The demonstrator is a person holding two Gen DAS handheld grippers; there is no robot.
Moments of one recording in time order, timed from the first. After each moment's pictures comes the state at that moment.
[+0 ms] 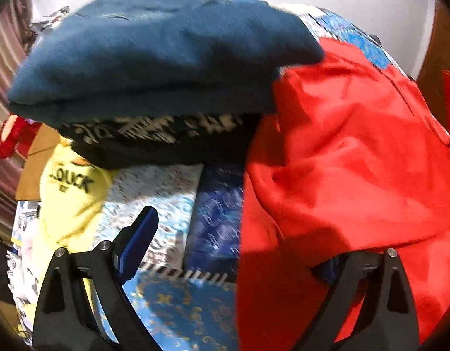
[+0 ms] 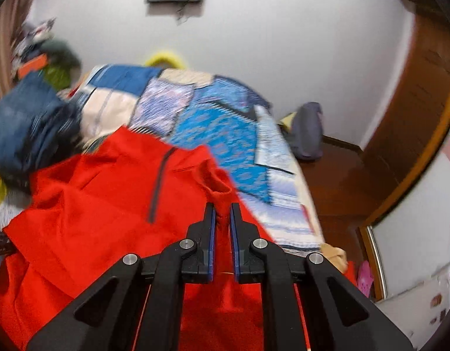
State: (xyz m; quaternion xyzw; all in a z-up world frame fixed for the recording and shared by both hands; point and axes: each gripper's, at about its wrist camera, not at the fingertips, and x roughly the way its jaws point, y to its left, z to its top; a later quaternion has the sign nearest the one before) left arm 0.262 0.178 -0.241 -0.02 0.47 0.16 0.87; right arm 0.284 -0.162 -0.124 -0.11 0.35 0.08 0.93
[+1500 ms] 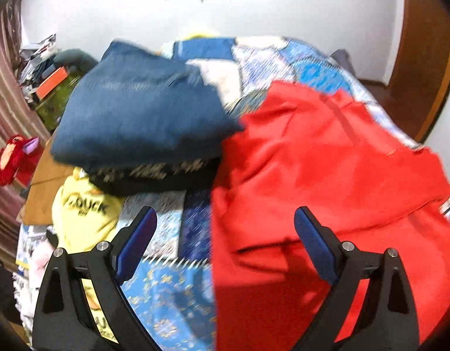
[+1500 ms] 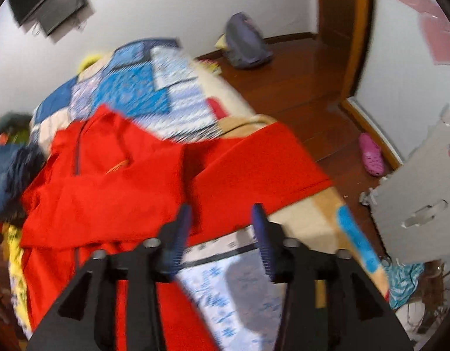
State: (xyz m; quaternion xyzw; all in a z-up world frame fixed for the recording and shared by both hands) left arm 0.228 0.133 -0.153 0.00 0.42 0.09 0.90; right arm 0.218 -0.370 -0.172 0.11 0.48 -0.02 0.87
